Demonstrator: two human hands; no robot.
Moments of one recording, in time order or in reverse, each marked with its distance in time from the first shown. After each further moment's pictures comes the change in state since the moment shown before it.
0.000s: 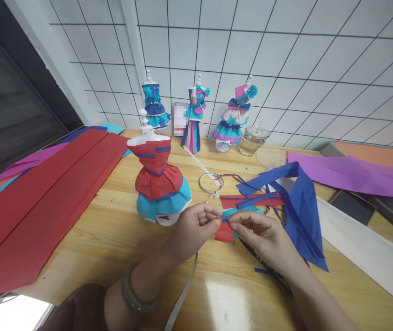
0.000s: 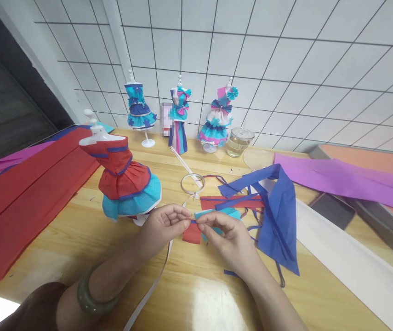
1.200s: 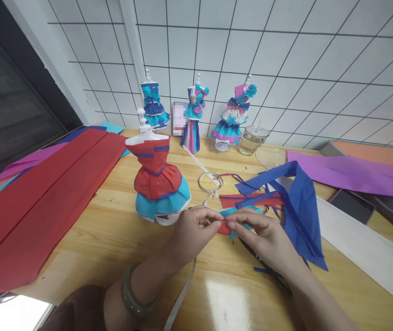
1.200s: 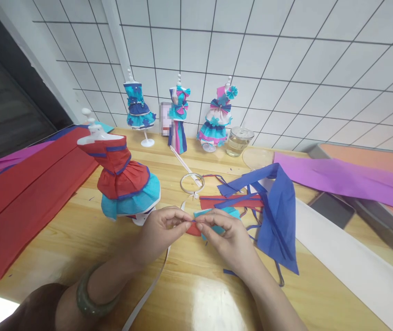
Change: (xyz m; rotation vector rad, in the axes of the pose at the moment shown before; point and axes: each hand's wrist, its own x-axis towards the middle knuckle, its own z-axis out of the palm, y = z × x) left_hand -0.002 0.000 0.003 0.285 0.073 0.172; right_hand 0.002 -0.006 -0.002 -0.142 -0.035 -0.069
